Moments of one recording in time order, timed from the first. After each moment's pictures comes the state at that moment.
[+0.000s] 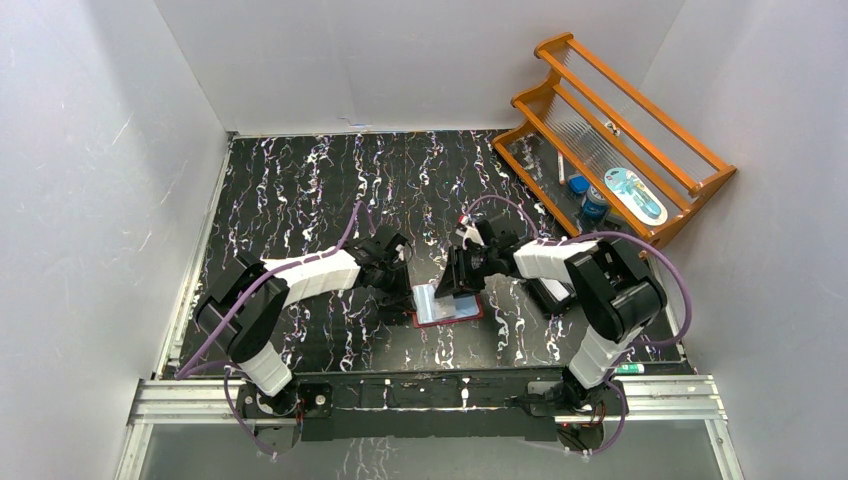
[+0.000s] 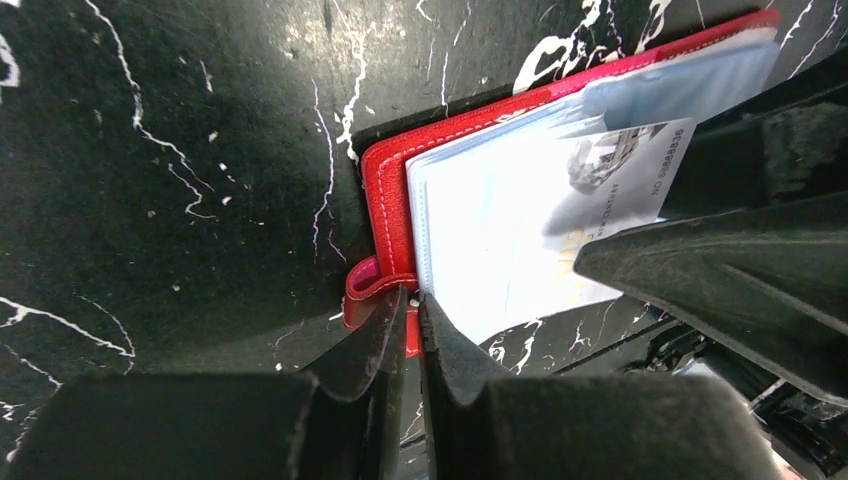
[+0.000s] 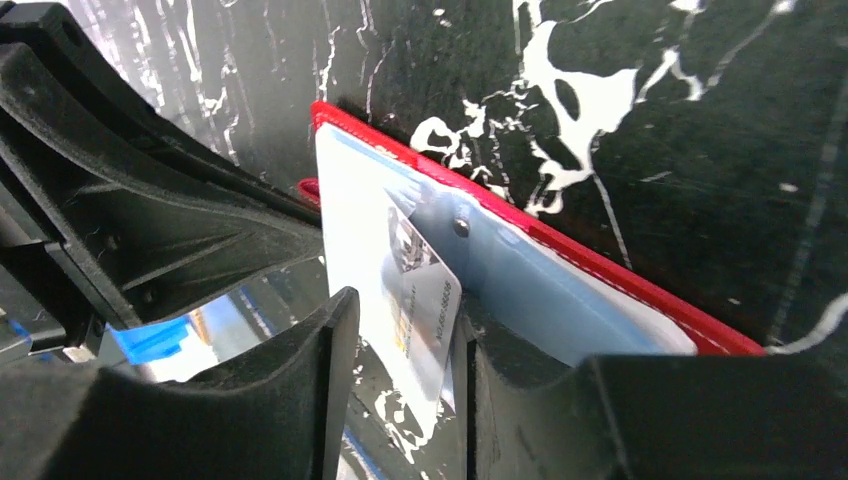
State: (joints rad) left arm -0.73 1.64 0.89 -0.40 0.22 -0.85; right arm 0.56 1.73 0.79 -0.04 -0.69 0.58
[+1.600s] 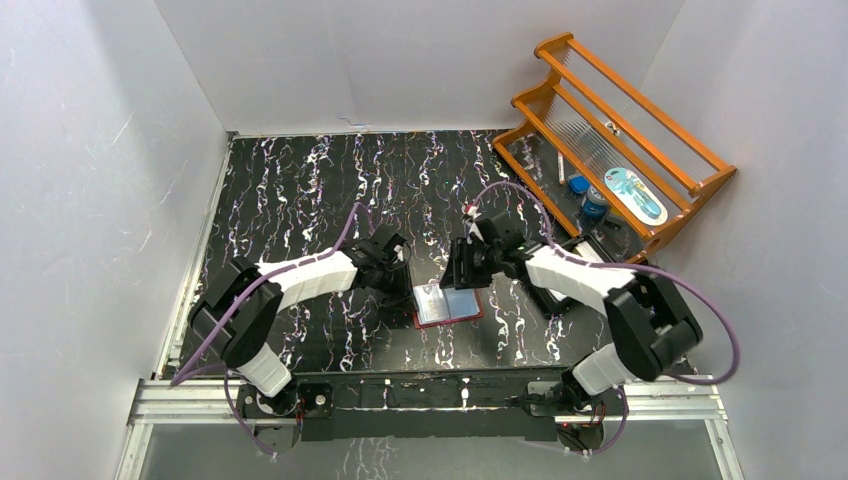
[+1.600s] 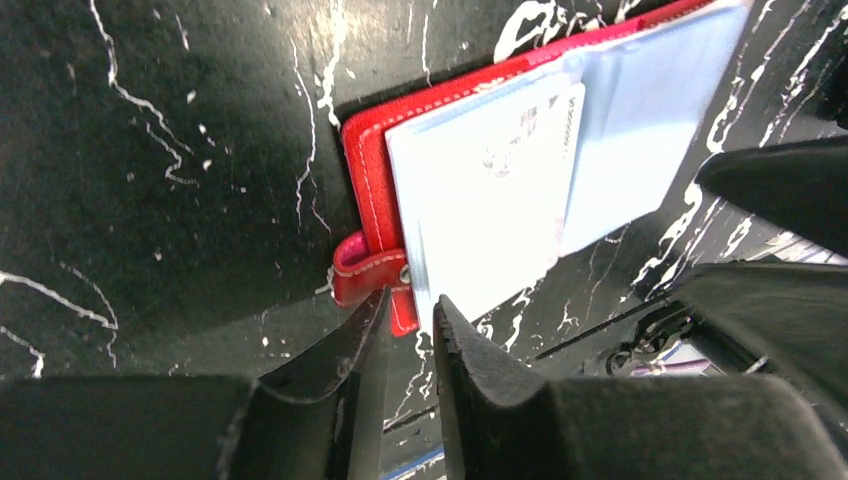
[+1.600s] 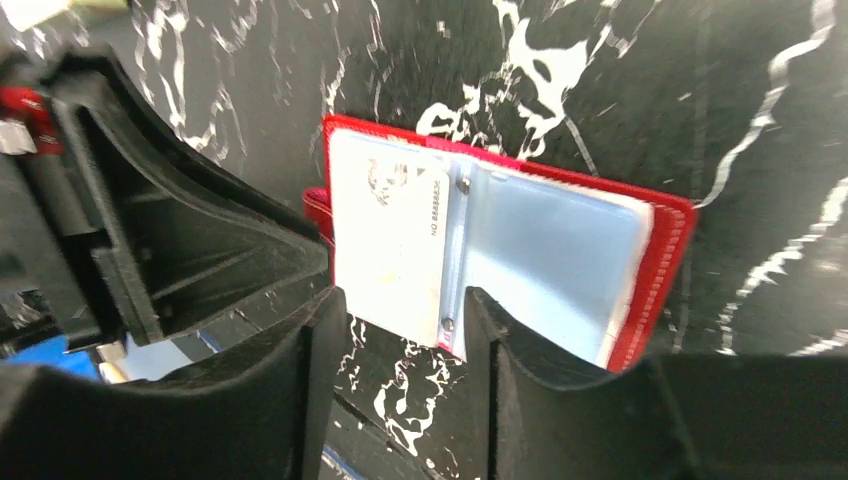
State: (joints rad) left arm -0.73 1.62 0.88 -0.39 0.25 -0.86; right arm 0.65 1.52 0.82 -0.24 -0.38 0.60
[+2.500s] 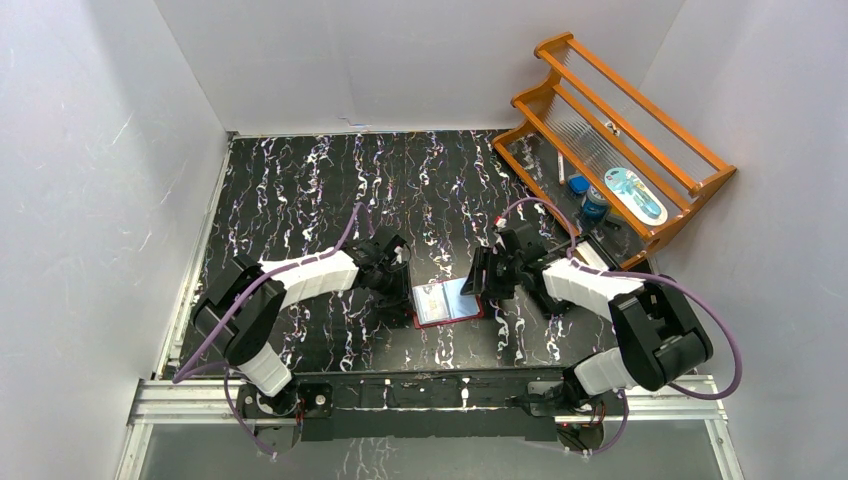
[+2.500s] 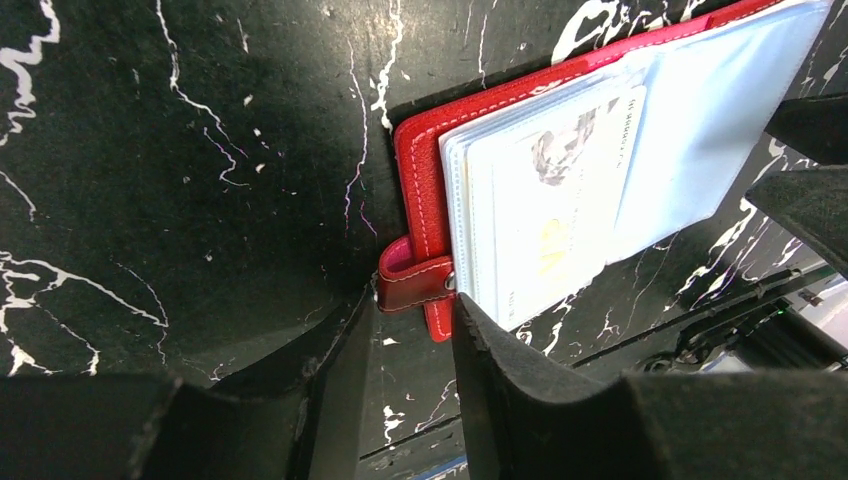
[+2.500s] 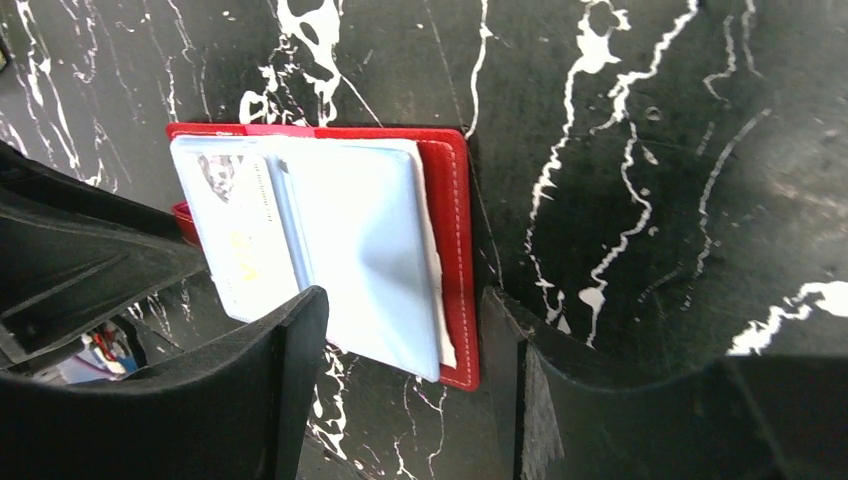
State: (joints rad) left arm -0.73 1.62 0.88 -0.44 0.21 -0.82; right arm 0.51 1.41 0.64 -0.20 -0.32 0.60
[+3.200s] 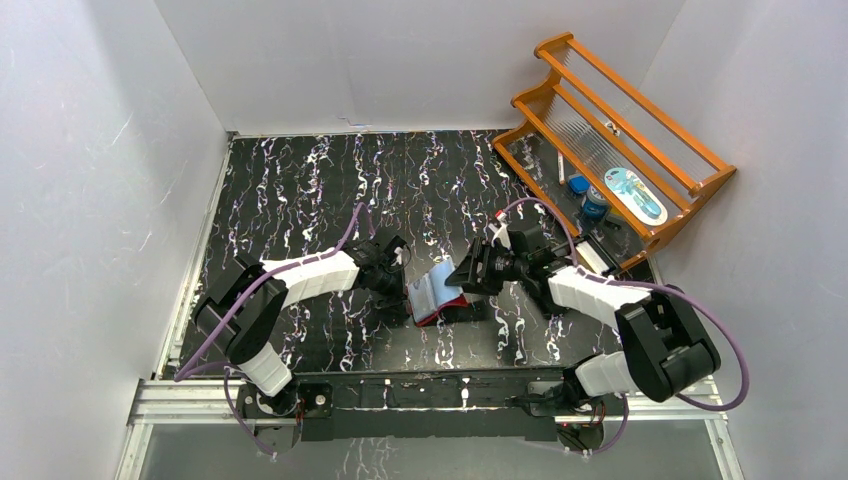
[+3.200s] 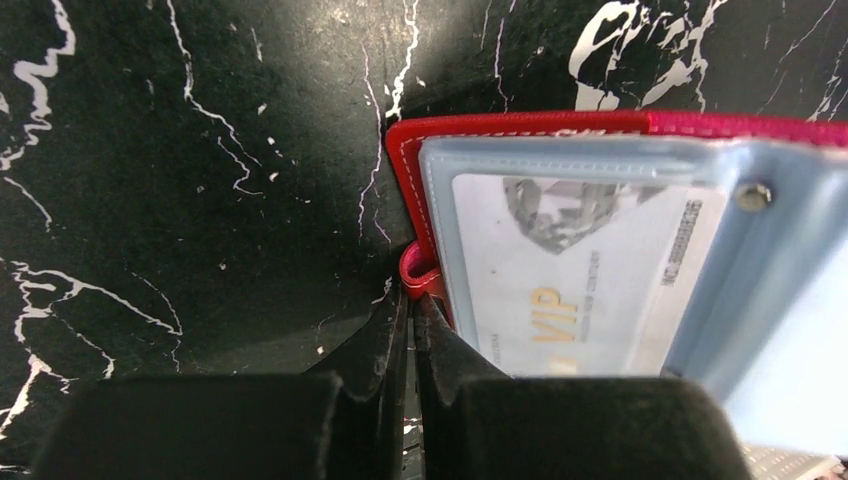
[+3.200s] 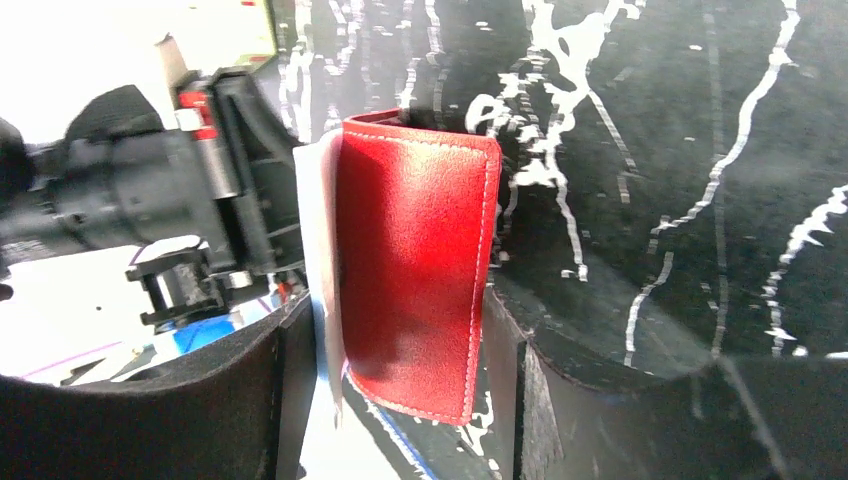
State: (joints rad) left arm -0.73 1.63 0.87 -0.43 0.20 -0.80; right arm 0.50 1.37 0.58 0.06 -0.57 0.80
